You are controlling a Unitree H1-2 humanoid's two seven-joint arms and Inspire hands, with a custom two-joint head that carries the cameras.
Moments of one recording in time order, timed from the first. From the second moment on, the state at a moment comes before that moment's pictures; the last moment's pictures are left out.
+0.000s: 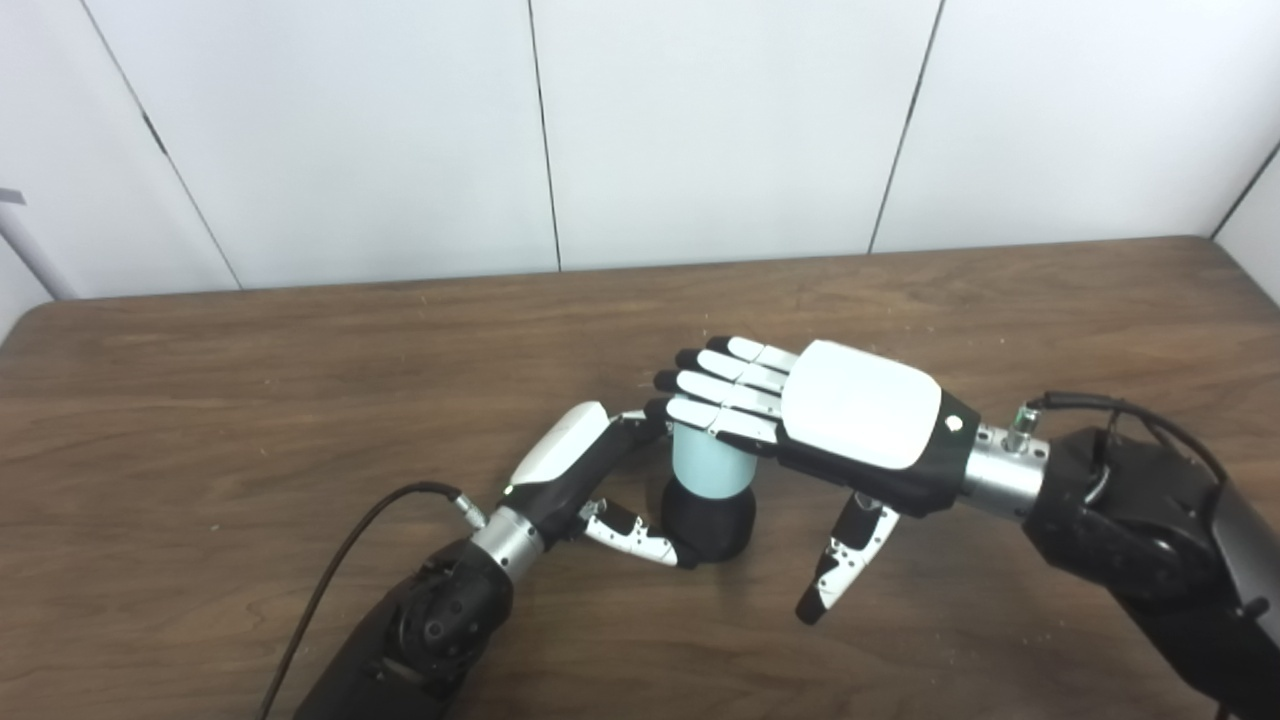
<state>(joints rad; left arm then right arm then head) -0.34 0.22 -0.50 0.13 0.43 -0.08 -0.16 -0.33 -0.60 0.32 -0.45 -0.66 -0.30 0.49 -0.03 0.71</state>
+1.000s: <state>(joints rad) -0.34 0.22 -0.50 0.13 0.43 -0.08 -0.16 -0.27 -0.50 0.24 -0.35 -0.80 -0.46 0.01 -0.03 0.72</state>
